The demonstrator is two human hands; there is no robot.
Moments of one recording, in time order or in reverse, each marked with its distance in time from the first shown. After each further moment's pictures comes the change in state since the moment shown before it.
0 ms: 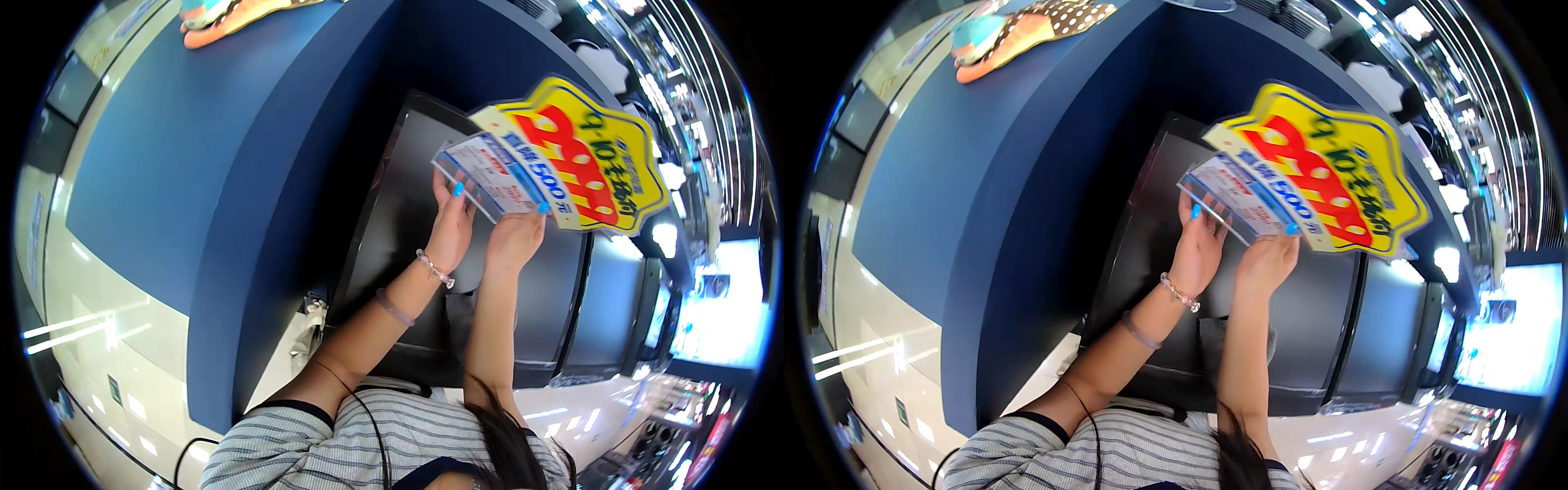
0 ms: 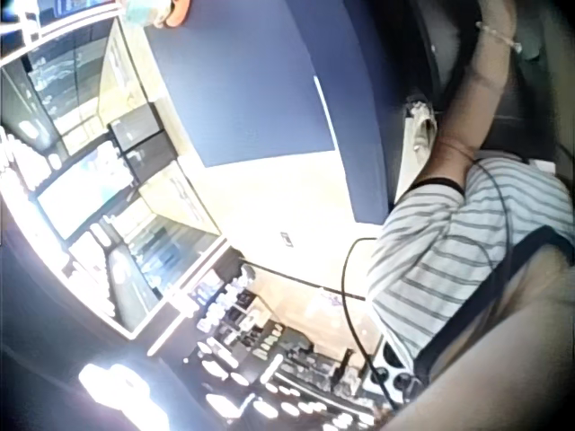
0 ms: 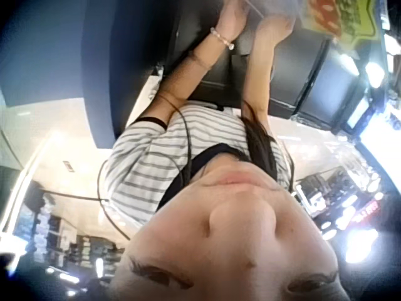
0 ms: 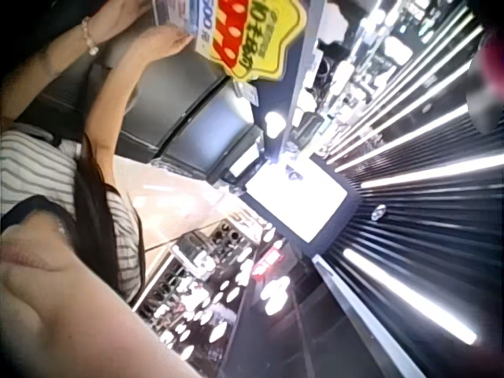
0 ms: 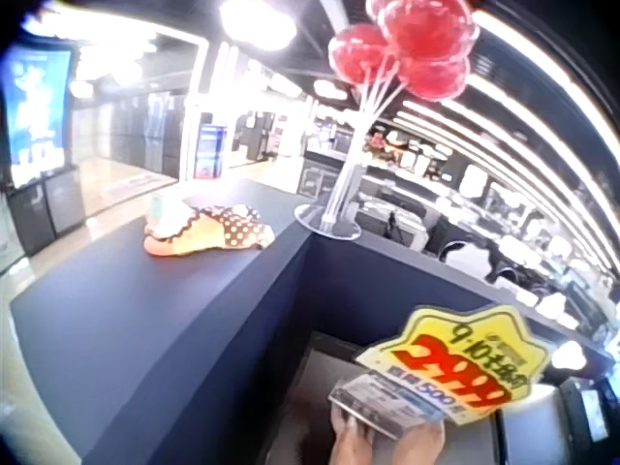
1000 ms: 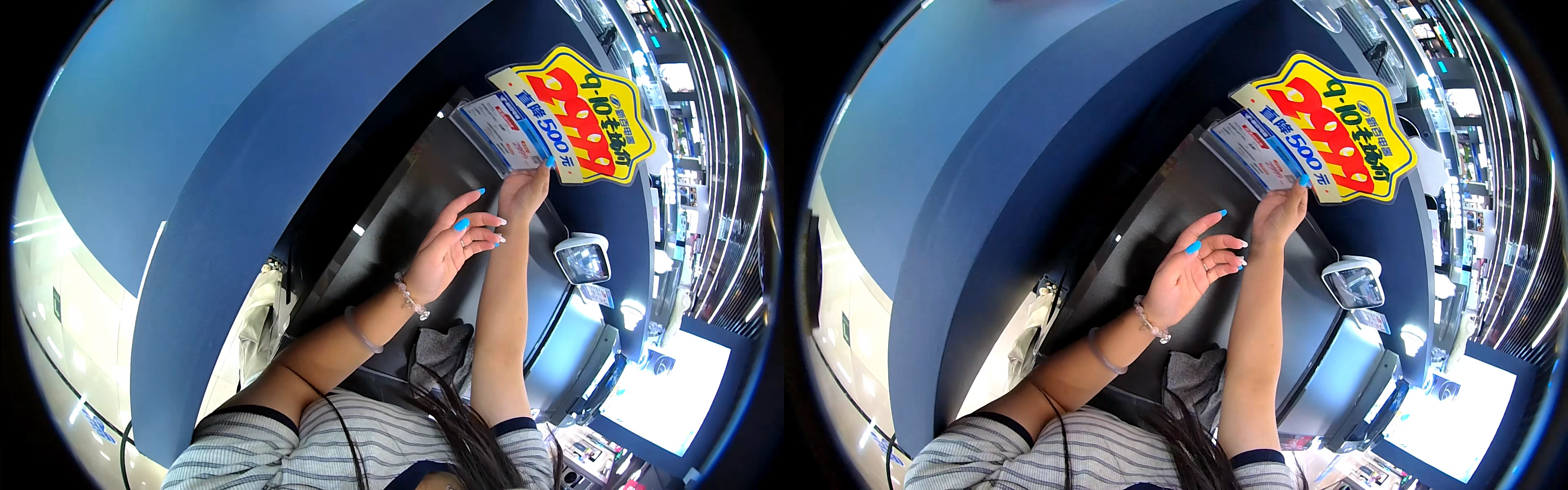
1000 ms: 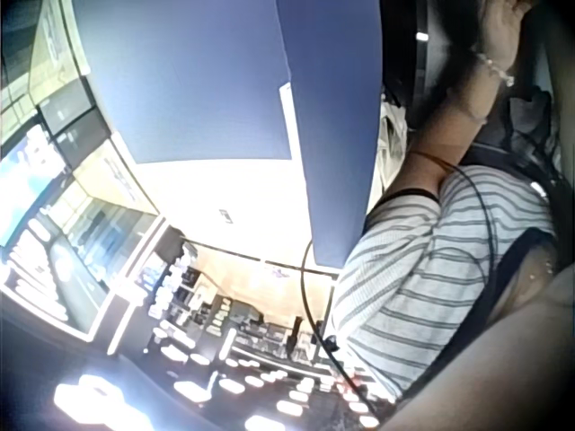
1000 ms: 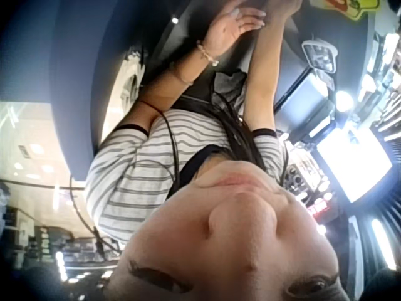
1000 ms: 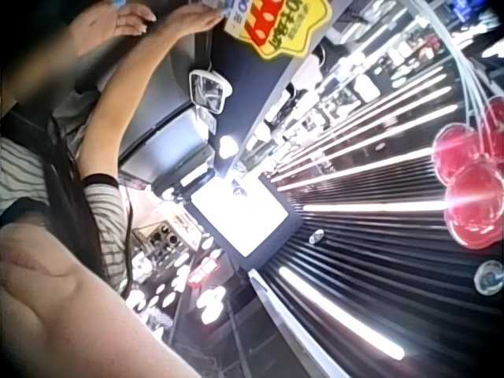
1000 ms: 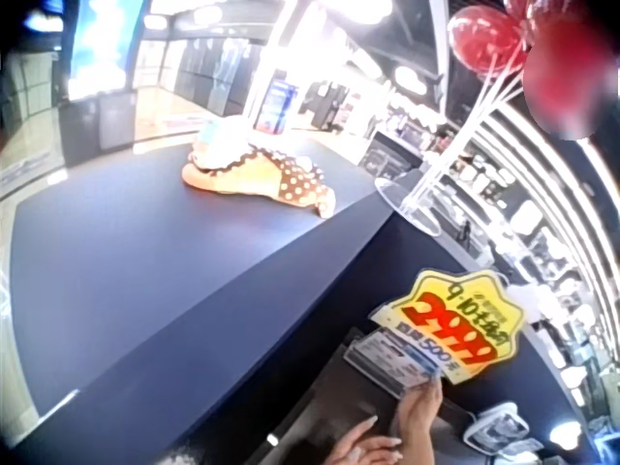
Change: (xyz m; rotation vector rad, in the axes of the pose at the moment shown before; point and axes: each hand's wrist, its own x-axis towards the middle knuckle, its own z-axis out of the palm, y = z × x) left_hand -0.008 -0.017 -0.006 -0.145 -0.180 0.014; right_hand 0.155 0.090 -0.011 0.081 -0.391 0.168
